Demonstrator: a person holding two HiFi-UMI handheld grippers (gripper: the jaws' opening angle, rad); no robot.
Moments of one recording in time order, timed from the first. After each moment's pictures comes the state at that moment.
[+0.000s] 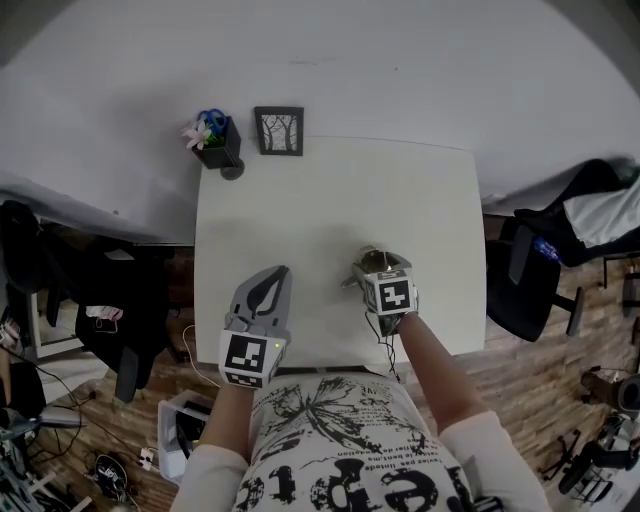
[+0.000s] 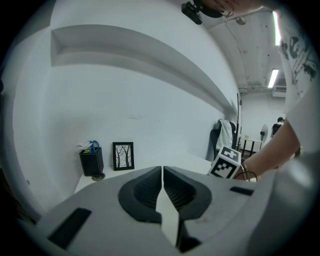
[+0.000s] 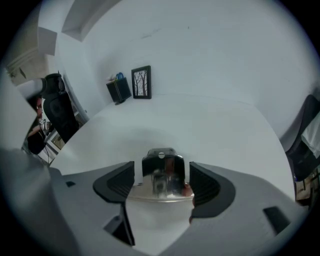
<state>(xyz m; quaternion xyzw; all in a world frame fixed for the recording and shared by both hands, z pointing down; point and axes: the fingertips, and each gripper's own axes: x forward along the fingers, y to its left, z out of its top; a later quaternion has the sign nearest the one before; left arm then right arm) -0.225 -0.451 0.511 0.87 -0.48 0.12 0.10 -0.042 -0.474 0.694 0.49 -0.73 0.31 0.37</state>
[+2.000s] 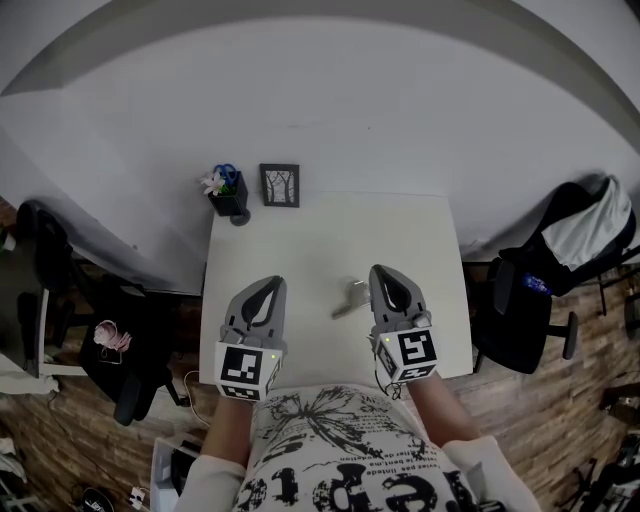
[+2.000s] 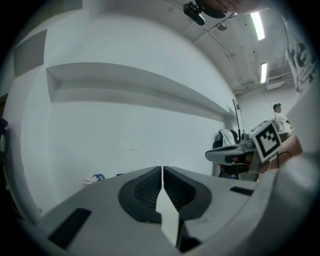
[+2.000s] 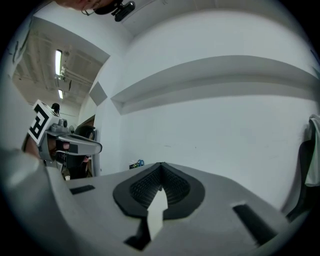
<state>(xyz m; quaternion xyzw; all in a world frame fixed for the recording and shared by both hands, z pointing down) -0.214 -0.433 0.397 0.86 -0.50 0.07 0.01 -0.054 -0.447 0.407 0.54 -0.84 0.01 0.05</state>
